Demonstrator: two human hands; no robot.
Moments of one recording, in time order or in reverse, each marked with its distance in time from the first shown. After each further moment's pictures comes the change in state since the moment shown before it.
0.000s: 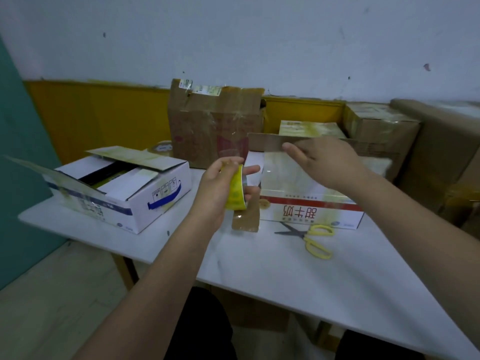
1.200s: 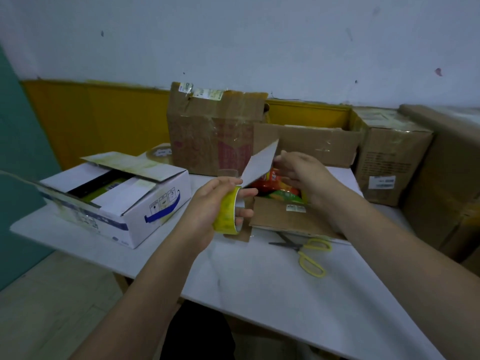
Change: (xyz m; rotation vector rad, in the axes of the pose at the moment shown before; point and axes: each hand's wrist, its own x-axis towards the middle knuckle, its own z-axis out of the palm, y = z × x) left_hand 0.007 0.005 -0.021 0.017 -0.088 -0.162; right_hand 0.046 -0.005 0.063 1.281 -0.115 0.522
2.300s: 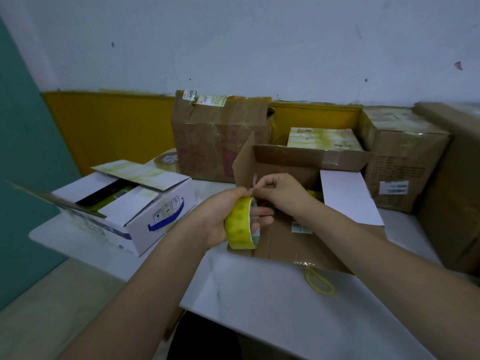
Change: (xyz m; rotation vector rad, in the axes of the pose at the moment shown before) left_hand 0.006 0.028 0.037 -0.032 -0.010 -0.366; right_hand 0.000 0.012 0.028 -0.182 -0.252 -0.235
